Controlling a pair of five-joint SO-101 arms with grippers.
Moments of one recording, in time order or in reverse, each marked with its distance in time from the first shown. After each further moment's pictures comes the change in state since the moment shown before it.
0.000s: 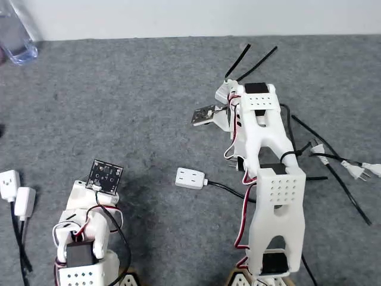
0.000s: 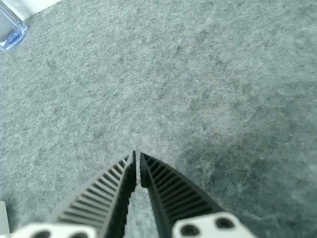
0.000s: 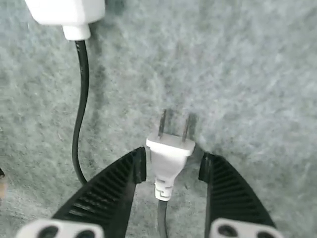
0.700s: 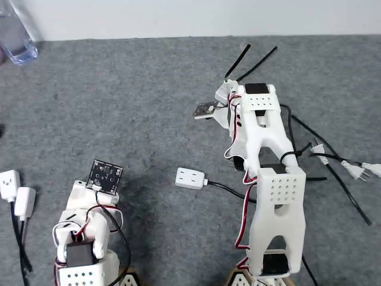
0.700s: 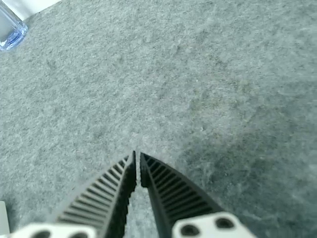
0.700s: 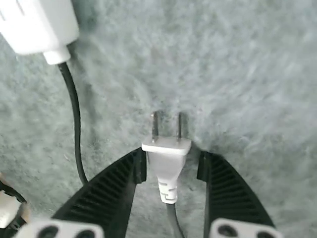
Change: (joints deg) left arm 0.0 0.0 0.0 0.0 0.0; right arm 0.4 2.7 -1.1 0.0 -11.7
